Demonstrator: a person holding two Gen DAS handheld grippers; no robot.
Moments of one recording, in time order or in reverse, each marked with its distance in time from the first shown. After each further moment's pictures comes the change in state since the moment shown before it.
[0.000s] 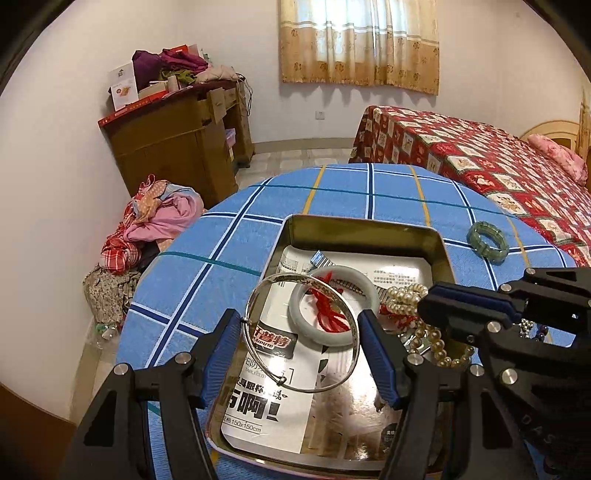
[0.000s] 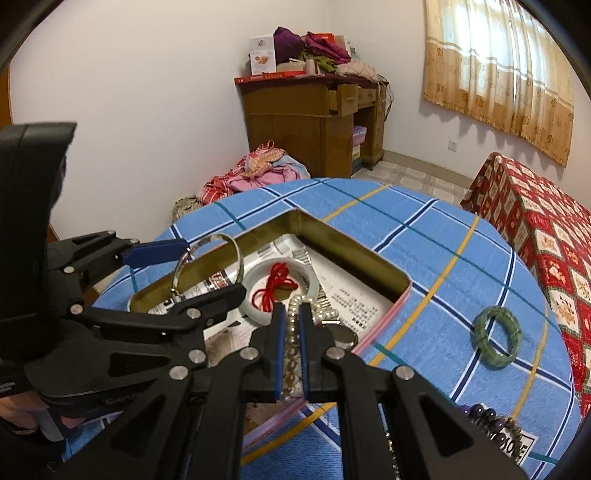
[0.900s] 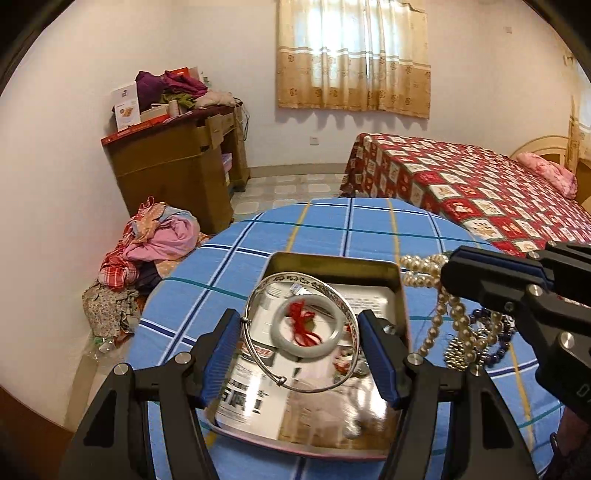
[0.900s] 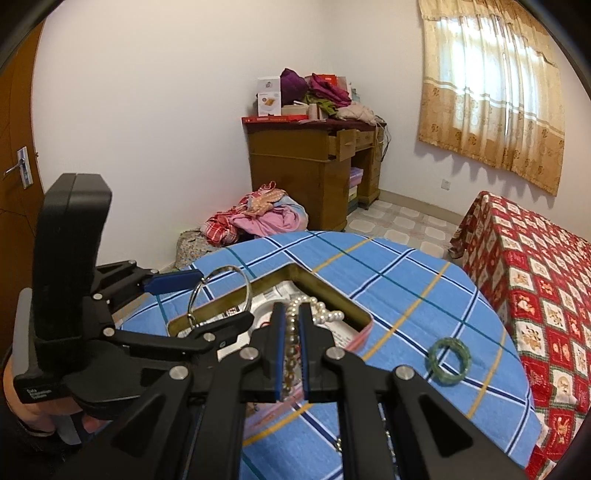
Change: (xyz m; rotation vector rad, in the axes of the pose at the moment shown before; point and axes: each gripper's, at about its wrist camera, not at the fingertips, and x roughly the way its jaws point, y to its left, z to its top) left arm -0.048 -0.013 0.010 -0.011 -0.100 -0.017; right arm -0.065 0.004 0.022 -0.036 -0.149 -0.006
